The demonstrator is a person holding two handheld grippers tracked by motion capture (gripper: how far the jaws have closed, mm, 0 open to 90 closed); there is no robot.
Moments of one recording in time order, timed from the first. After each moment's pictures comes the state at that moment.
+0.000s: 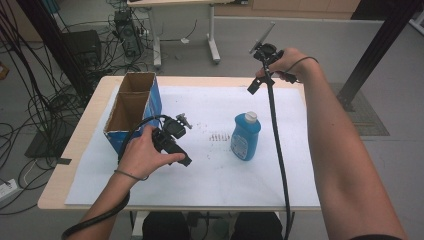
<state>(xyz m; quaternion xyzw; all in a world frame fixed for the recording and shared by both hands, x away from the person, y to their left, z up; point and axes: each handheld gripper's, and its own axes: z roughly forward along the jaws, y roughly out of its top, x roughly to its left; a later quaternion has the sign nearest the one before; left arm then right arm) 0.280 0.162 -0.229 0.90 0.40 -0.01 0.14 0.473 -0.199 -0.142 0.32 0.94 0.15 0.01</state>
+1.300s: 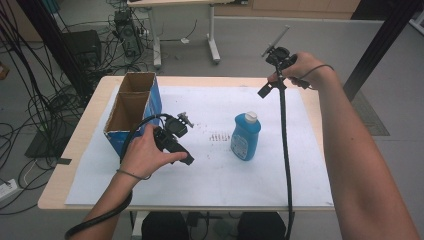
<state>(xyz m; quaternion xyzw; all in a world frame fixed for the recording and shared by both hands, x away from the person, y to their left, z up) 0.279 0.162 -0.227 0.90 0.40 0.00 0.15 0.446 -0.231 -0.139 0.33 0.93 0.16 0.02</state>
